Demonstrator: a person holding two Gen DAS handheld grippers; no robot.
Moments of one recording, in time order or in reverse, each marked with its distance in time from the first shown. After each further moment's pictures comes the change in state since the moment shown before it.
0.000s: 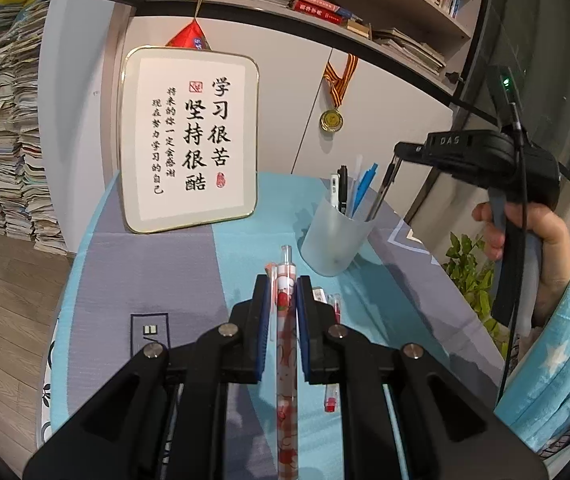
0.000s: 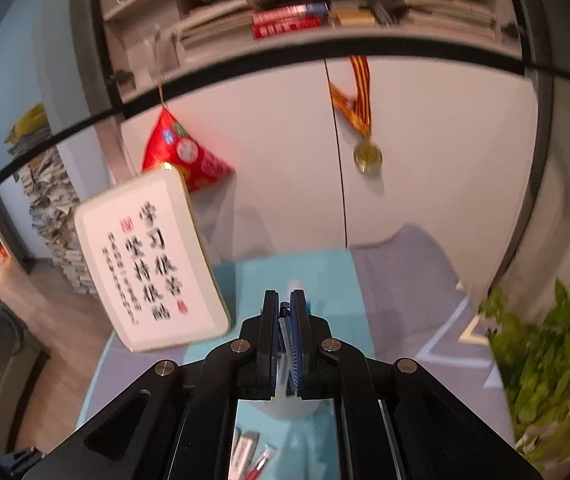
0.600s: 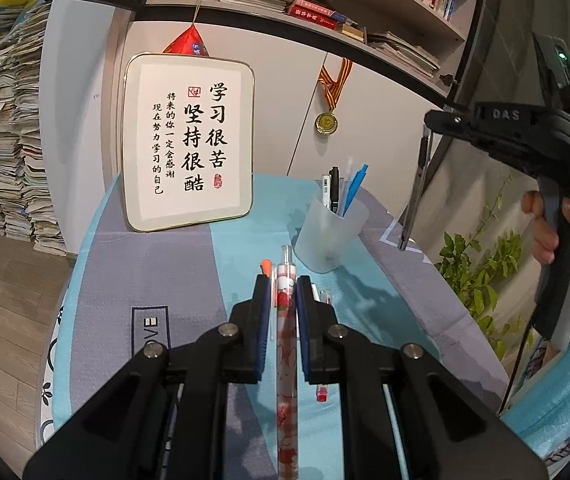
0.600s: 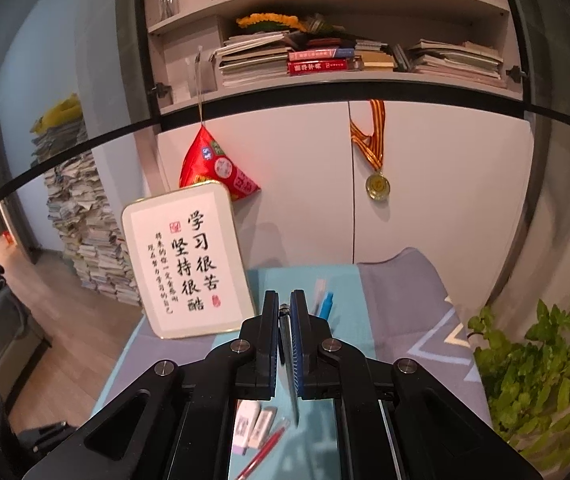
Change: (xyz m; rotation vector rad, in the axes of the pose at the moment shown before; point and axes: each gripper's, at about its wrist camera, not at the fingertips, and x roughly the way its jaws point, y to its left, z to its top) left arm -0.013 -0.003 -0.003 0.002 -0.013 -0.003; right arm -0.077 0.037 -0.004 -0.091 -0.105 0.010
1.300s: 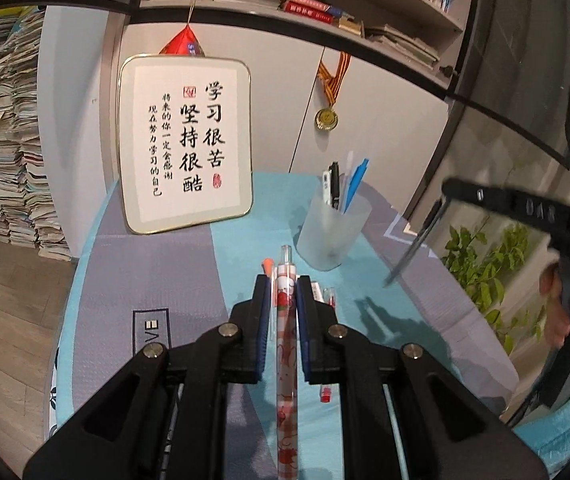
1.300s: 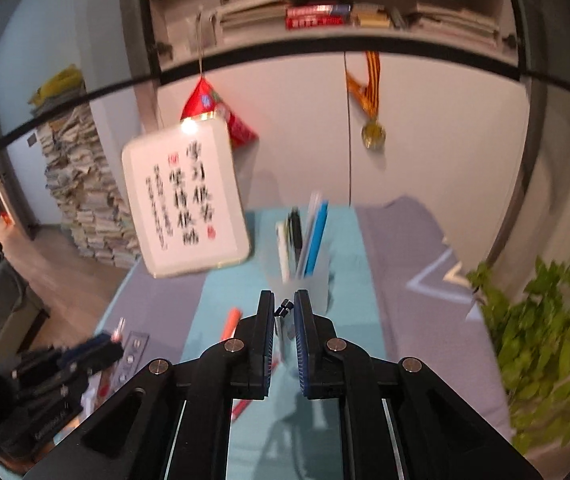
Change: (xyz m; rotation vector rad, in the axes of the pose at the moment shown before) left arm 0.003 -0.009 0.000 0.028 0.006 0.023; right arm -0.011 -0.004 -0.057 -0.002 0.090 -0.011
